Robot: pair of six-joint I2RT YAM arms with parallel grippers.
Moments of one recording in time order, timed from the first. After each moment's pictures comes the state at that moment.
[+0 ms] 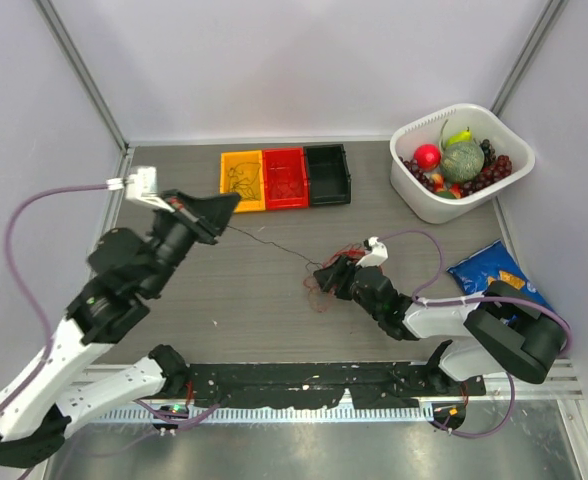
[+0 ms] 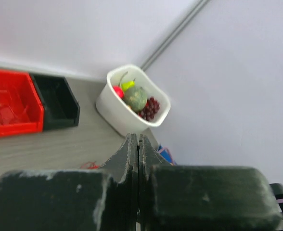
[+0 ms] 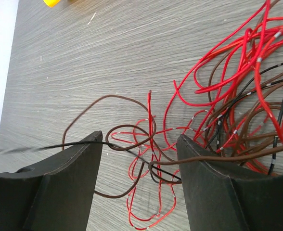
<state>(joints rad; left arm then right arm) -0.82 0.79 1.06 -0.15 -0.28 -0.67 0.84 1.37 0.29 0.68 0.29 0.89</state>
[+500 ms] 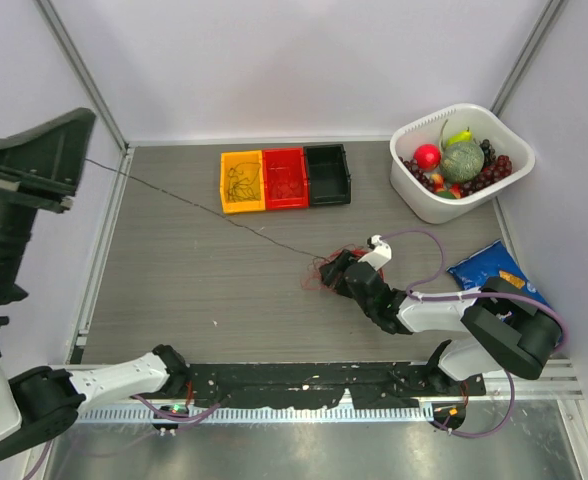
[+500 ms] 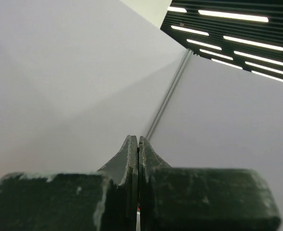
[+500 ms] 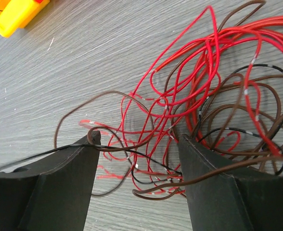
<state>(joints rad) -0.82 0.99 2.07 -0.53 -0.31 -0.33 0.85 1.40 0.37 0.50 0.45 0.99</state>
